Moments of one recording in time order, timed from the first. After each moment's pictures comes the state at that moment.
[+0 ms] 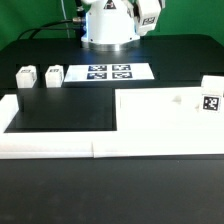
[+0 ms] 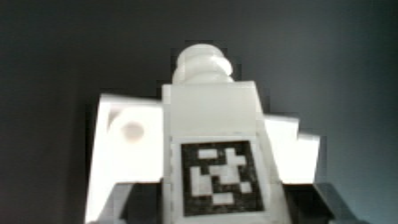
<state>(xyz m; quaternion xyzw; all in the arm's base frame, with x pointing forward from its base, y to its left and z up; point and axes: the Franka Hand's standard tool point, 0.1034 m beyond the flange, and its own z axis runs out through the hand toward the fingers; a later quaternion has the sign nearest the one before) 0.507 0.034 0.162 -0.99 -0.07 0.07 0.09</state>
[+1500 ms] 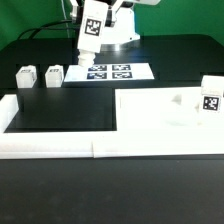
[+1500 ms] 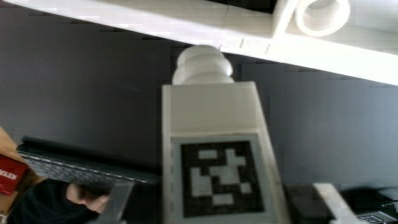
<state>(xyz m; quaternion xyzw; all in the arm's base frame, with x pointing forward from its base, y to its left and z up) 0.592 -0.049 0.157 -0.95 -0.08 -0.30 -0.07</state>
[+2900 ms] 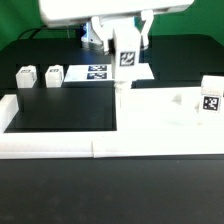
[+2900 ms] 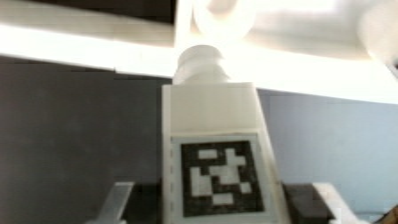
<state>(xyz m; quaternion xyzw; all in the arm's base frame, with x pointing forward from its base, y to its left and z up) 0.629 -0.017 0.123 -0.97 -0.08 -0.22 0.04</state>
